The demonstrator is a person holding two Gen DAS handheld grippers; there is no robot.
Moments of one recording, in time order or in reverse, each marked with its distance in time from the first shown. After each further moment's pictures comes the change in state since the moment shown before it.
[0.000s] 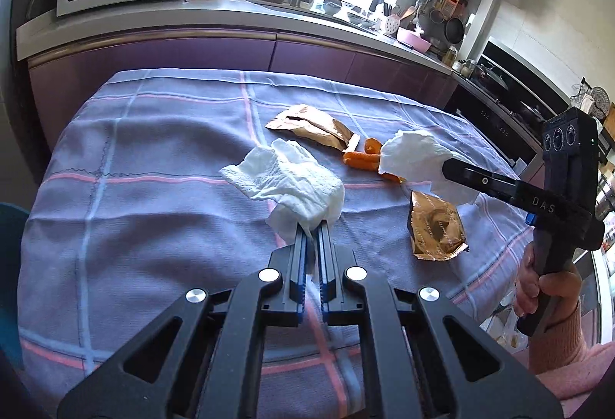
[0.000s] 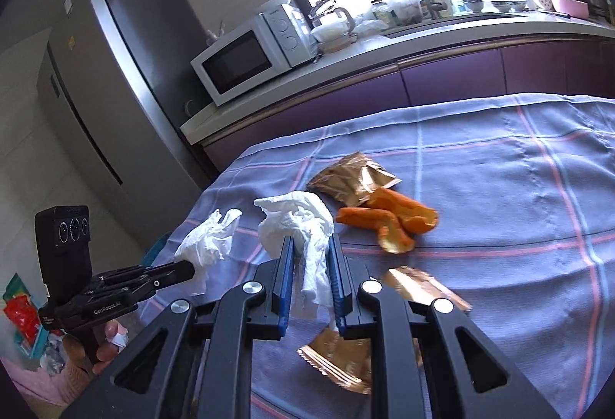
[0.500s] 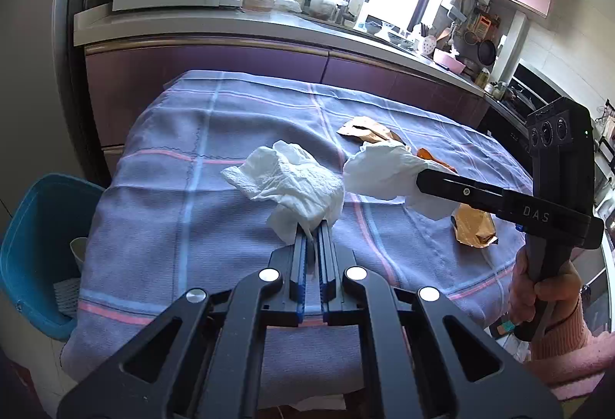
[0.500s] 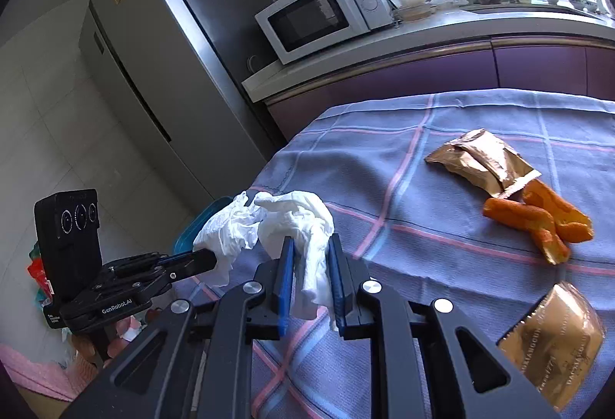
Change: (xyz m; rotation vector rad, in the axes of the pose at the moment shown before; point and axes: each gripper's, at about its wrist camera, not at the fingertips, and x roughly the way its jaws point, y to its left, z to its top) left arm -0.062 0.055 -0.024 -0.069 -0.062 0.121; right arm 0.060 0.078 -0.005 -0.101 0.123 0.185
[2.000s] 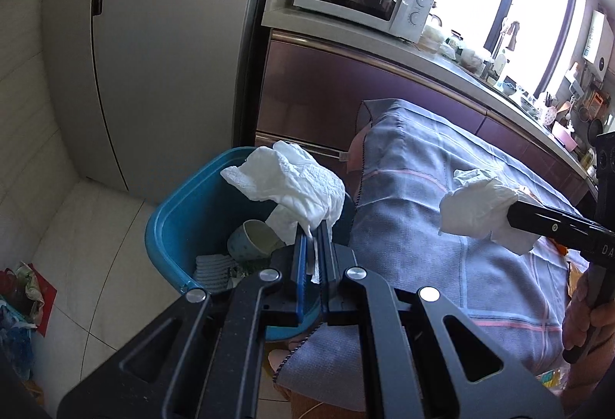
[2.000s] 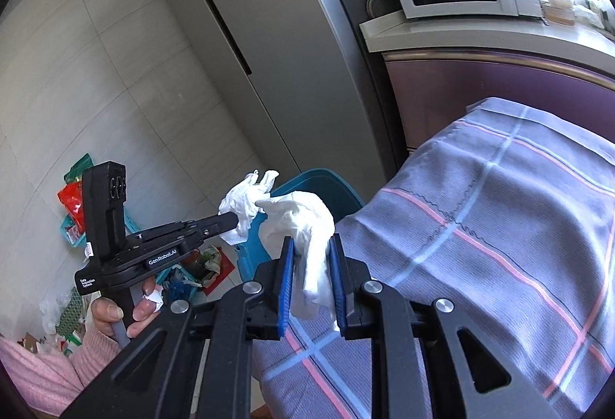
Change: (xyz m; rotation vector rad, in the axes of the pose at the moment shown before) left arm -0.086 0.186 -0.020 -0.298 -0.085 0.388; right arm 0.133 0.132 0.036 -0.250 0.207 0.235
